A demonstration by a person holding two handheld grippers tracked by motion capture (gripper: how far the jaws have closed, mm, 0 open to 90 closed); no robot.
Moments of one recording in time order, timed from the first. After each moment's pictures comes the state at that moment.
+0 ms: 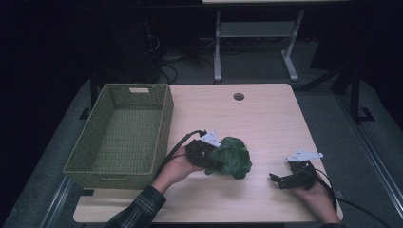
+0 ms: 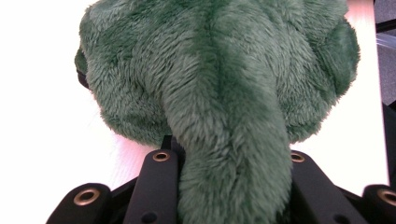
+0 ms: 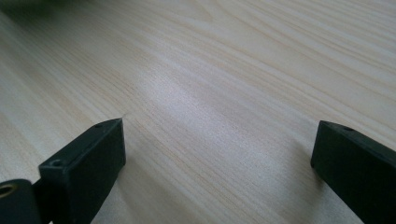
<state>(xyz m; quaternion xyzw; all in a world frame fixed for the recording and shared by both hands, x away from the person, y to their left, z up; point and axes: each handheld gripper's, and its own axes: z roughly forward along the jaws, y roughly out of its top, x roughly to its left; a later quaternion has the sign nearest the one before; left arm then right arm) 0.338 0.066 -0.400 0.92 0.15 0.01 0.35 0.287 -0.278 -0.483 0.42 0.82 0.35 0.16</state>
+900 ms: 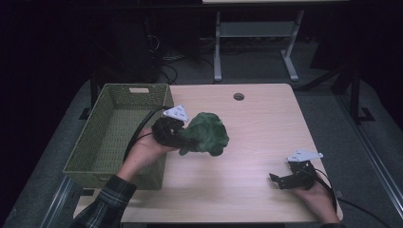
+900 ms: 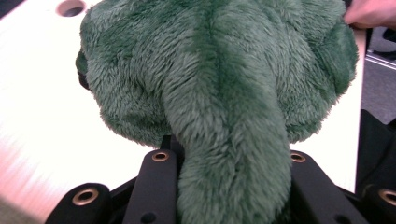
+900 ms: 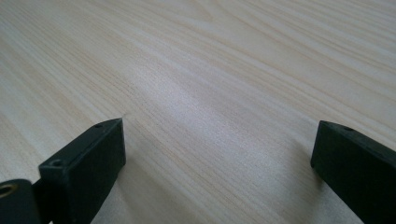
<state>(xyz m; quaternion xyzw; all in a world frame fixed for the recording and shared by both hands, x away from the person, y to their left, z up) 0.347 0.143 -0.316 0.91 0.19 0.05 0.37 0.287 -0.278 -0.483 0.42 0.82 0.35 0.16</state>
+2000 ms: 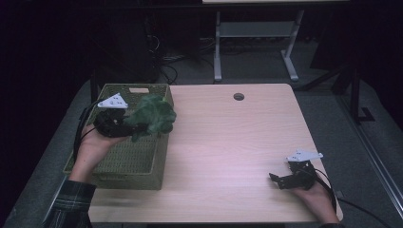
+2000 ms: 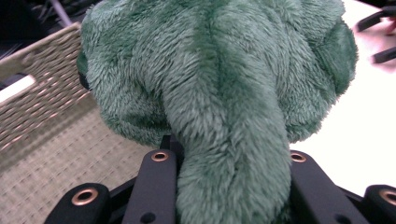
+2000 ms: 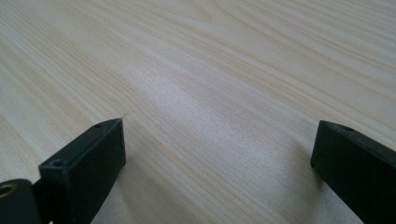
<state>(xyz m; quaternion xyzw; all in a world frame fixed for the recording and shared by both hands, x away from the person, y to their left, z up) 0.350 0.276 -0.298 0.86 0.32 0.15 0.38 0.287 -0.278 -0.483 0.42 0.82 0.35 0.16</state>
